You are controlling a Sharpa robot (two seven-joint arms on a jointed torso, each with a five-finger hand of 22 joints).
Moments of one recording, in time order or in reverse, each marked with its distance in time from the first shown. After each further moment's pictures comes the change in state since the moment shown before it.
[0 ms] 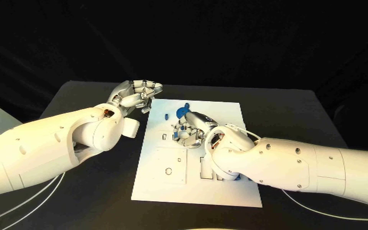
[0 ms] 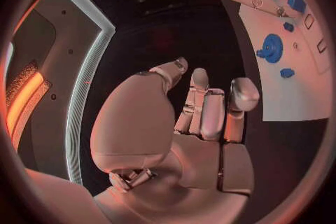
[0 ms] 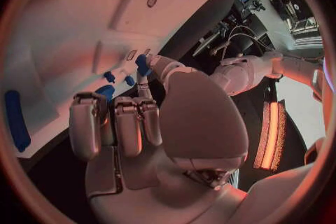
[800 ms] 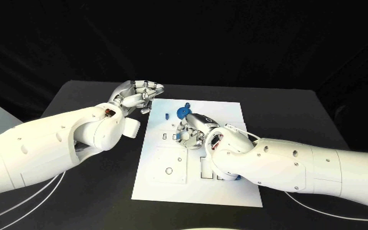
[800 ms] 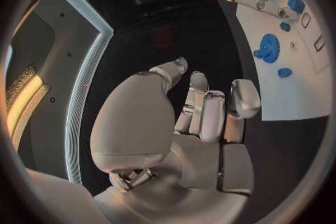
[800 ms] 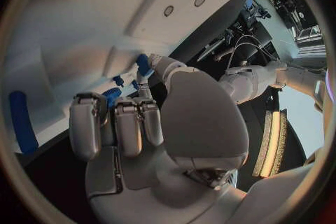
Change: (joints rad) left arm 0.000 0.000 0.000 0.000 -0.026 0.000 -0.022; left_hand -0.001 -0.001 0.000 0.000 0.000 -0.003 0.003 0.007 0.001 0.048 0.000 0.098 0.101 0.036 0.000 0.031 0.071 -0.015 0.052 -0.003 0.033 0.066; right arm -0.013 0.016 -0.002 -0.033 -0.067 0.028 -0.038; right_hand -0.020 -0.009 0.000 0.000 0.000 -0.001 0.000 0.004 0.019 0.000 0.000 0.000 0.000 0.000 0.000 0.000 0.000 0.000 0.000 0.000 0.000 0.001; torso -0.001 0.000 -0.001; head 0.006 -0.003
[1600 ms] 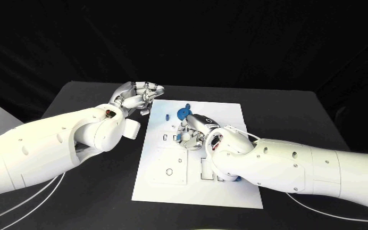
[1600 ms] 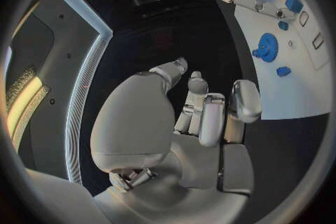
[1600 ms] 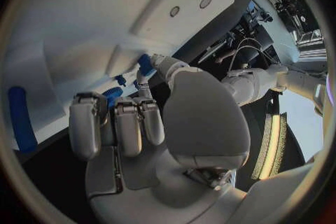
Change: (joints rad) left arm 0.000 0.000 0.000 -0.002 -0.013 0.000 -0.006; left_hand -0.004 0.004 0.000 0.000 0.000 -0.004 -0.004 0.005 0.000 0.042 0.000 0.057 0.062 0.024 0.000 0.023 0.021 0.000 0.023 0.002 0.014 0.026; right arm 0.000 0.005 0.000 -0.012 -0.024 0.009 -0.007; right_hand -0.038 -0.028 -0.009 0.003 0.018 -0.021 0.004 0.005 -0.002 0.000 0.000 -0.009 0.000 0.000 0.000 0.000 0.000 0.000 -0.004 -0.004 -0.008 0.000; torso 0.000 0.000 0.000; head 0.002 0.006
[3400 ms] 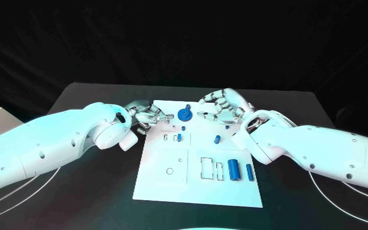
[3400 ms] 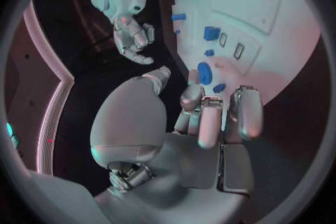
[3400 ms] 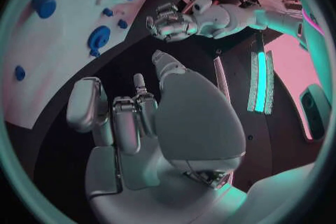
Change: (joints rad) left arm 0.008 0.045 0.007 -0.054 -0.487 0.264 -0.552; left_hand -0.181 0.043 -0.150 0.179 0.000 0.041 -0.041 0.101 0.071 0.160 -0.032 0.139 0.177 0.005 -0.031 0.046 0.000 -0.032 0.121 -0.029 0.058 0.122; right arm 0.086 -0.259 0.022 0.096 0.567 -0.151 0.491; right_hand 0.081 0.017 -0.265 0.100 0.068 -0.108 0.036 -0.037 -0.030 -0.030 0.027 -0.135 0.001 0.000 0.022 -0.025 0.000 0.032 -0.079 0.018 -0.249 0.000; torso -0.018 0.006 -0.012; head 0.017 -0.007
